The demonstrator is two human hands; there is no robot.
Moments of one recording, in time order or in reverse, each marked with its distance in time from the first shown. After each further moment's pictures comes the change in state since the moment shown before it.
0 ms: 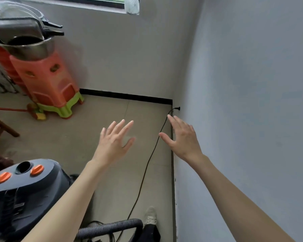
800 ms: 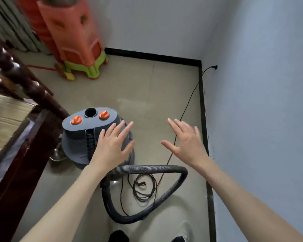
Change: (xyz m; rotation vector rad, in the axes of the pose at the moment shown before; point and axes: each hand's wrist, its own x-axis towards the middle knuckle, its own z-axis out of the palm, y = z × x) left_hand -0.228 -0.254 -0.046 0.022 -0.173 -0.036; right_hand -0.144 -0.216 0.210 -0.098 -0.199 -0.015
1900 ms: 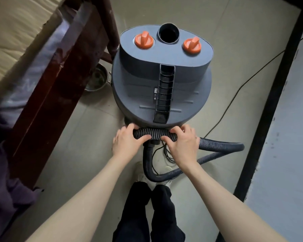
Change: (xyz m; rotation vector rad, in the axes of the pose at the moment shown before) left_hand -0.084 -0.253 0.189 -0.426 -0.182 -0.823; right_hand 0.050 -0.151 0.333 0.051 -0.143 0.186
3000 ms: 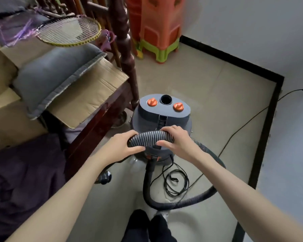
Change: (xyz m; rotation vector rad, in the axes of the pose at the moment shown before) left_hand -0.141 0.088 -0.193 0.019 -0.063 0.388; right_hand -0.021 -0.072 -0.213 0.157 -0.232 -0.639
